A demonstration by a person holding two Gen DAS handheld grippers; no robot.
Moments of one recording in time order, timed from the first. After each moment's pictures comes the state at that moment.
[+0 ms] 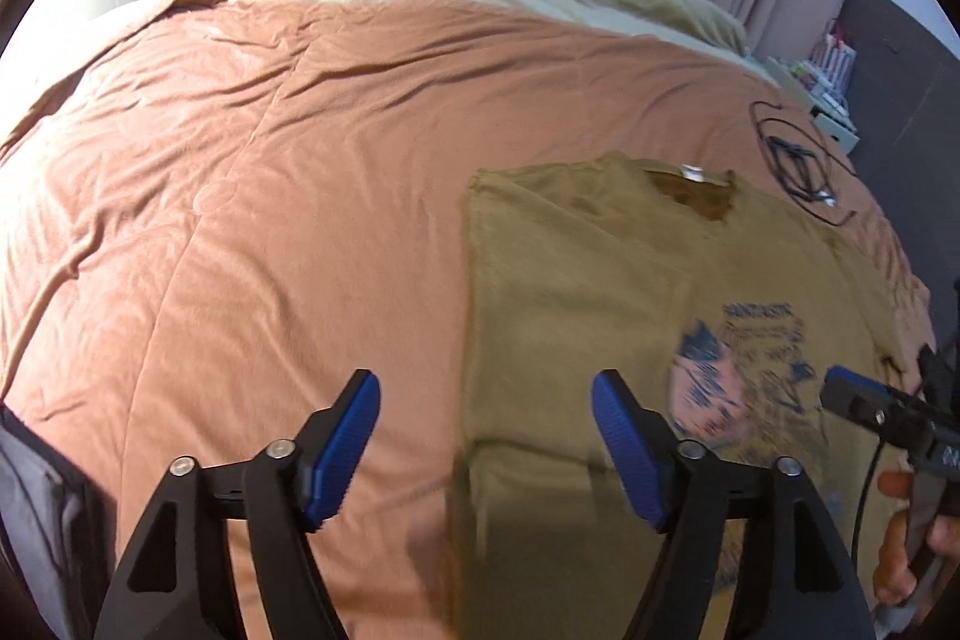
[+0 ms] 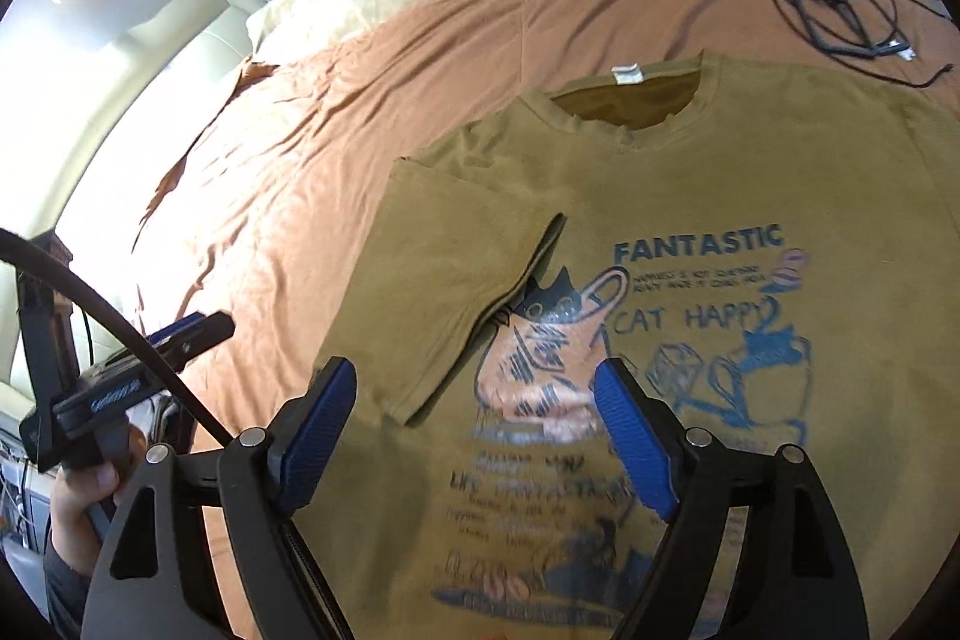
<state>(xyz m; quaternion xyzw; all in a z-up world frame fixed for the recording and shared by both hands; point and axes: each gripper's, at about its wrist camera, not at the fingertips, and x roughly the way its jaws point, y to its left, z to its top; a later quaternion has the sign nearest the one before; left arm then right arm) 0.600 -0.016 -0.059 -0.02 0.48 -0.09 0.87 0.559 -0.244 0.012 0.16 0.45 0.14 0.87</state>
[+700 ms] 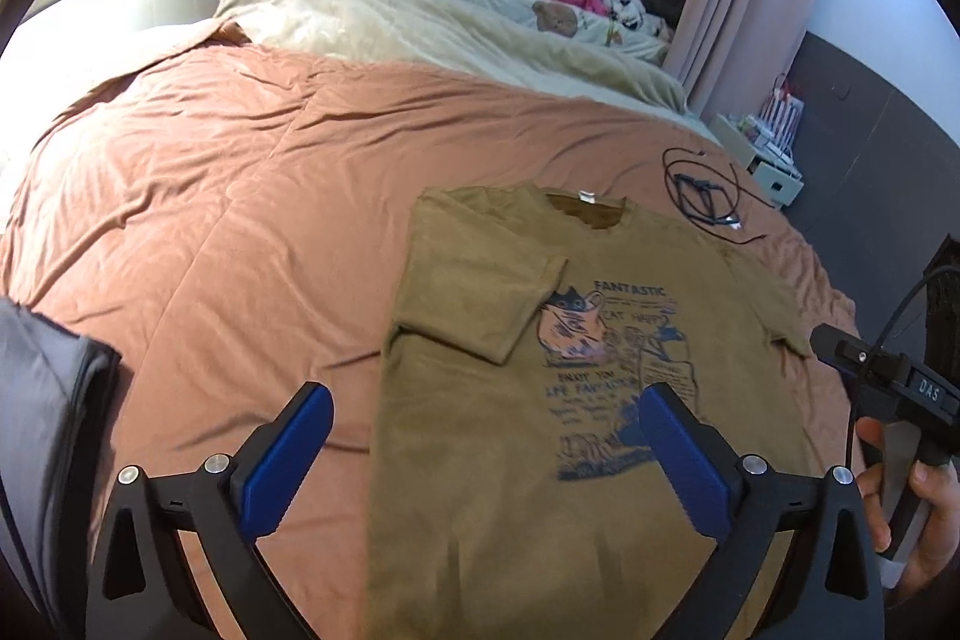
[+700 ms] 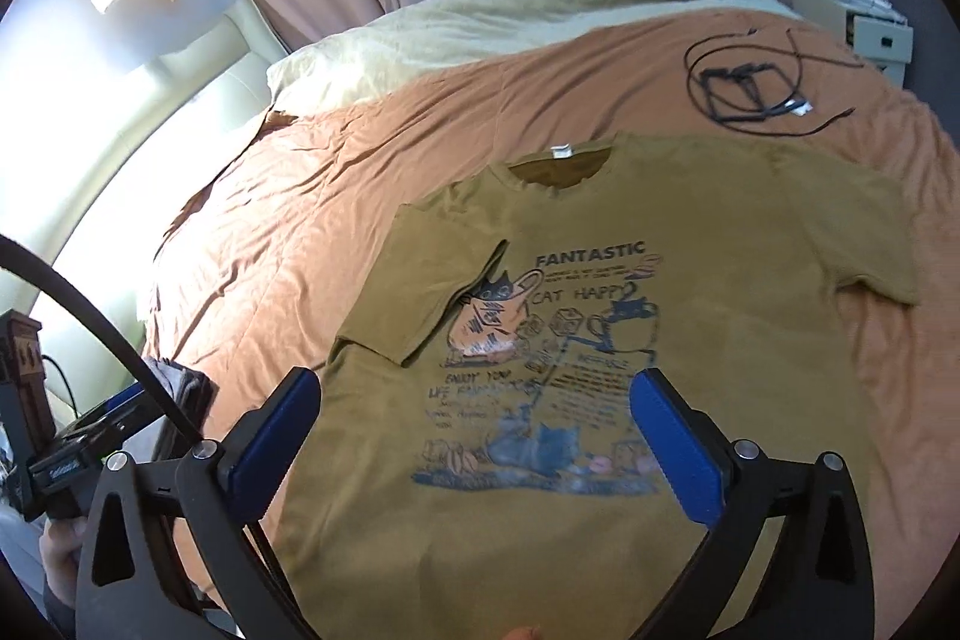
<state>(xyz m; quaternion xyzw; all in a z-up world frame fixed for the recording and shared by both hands) 0.442 -0.037 0.011 -0.07 0.41 -0.10 0.90 0.397 -0.298 0.093 0.13 0.38 0.11 0.91</state>
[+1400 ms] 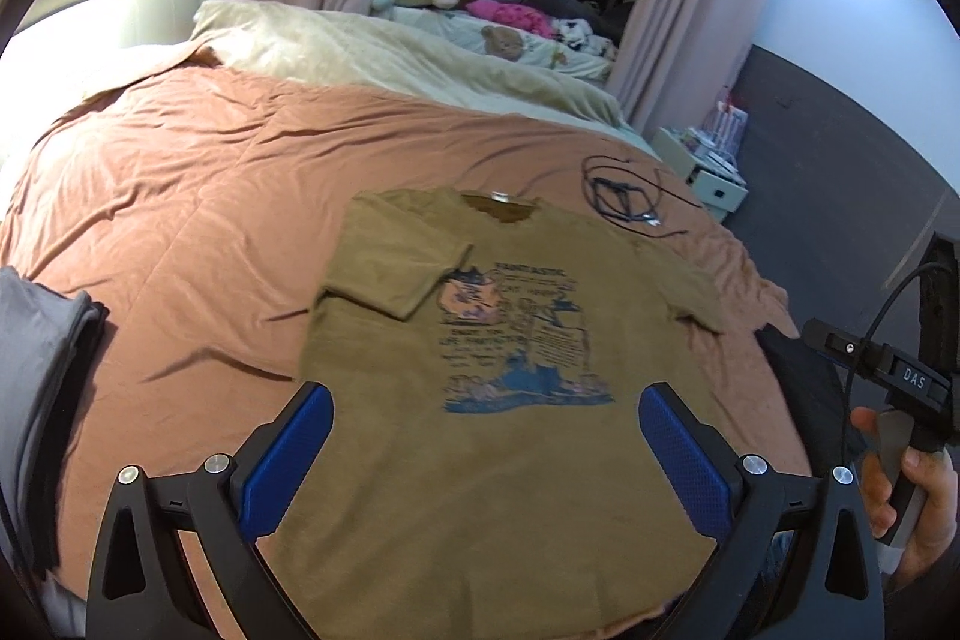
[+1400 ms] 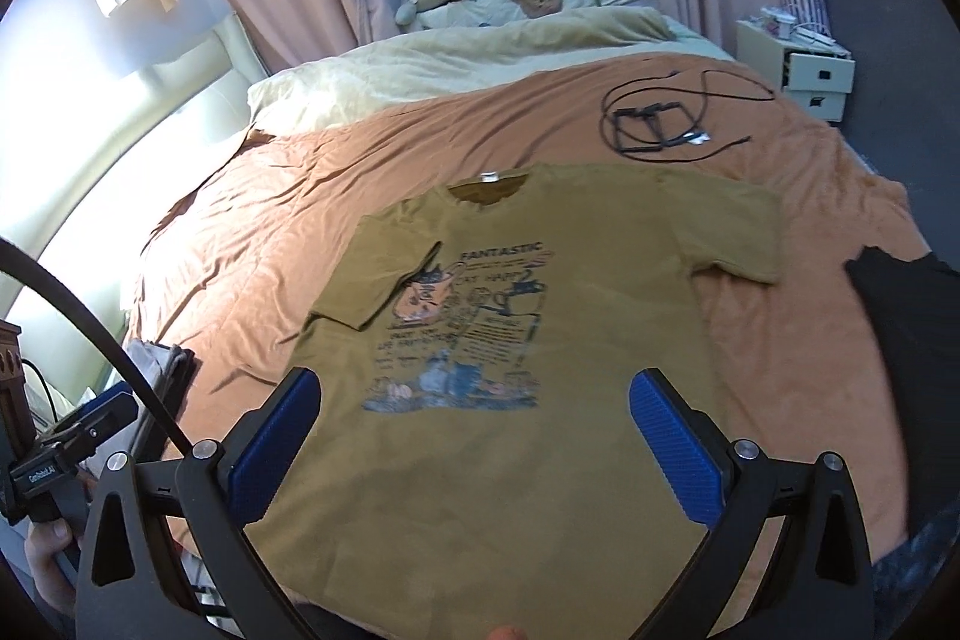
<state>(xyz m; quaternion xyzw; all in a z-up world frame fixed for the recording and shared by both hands) 0.341 -0.091 0.049 -0.08 0.38 -0.15 0.91 0.264 -0.349 0.153 0.10 0.36 0.06 0.93</state>
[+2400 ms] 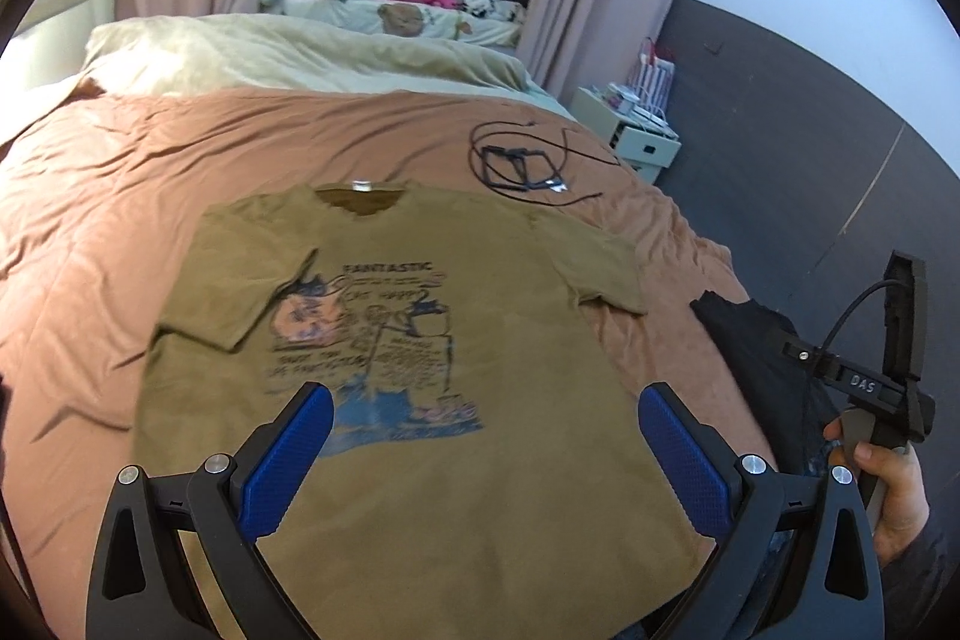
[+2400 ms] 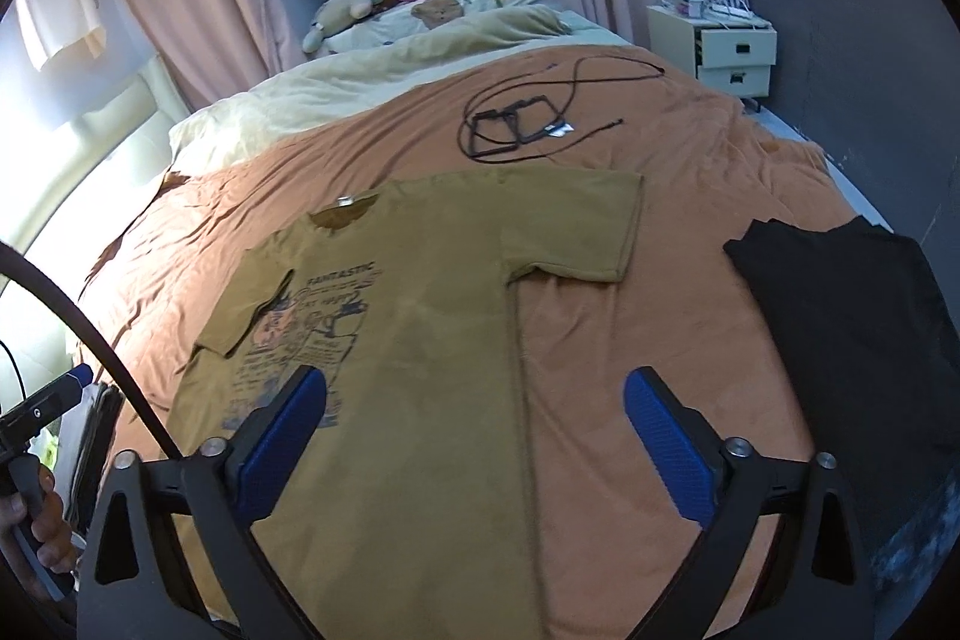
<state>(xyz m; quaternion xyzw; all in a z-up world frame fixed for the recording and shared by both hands) 0.387 -0.245 0.036 -0.05 0.39 -0.24 0.89 0.277 -0.468 0.118 0.13 0.35 0.00 0.93</state>
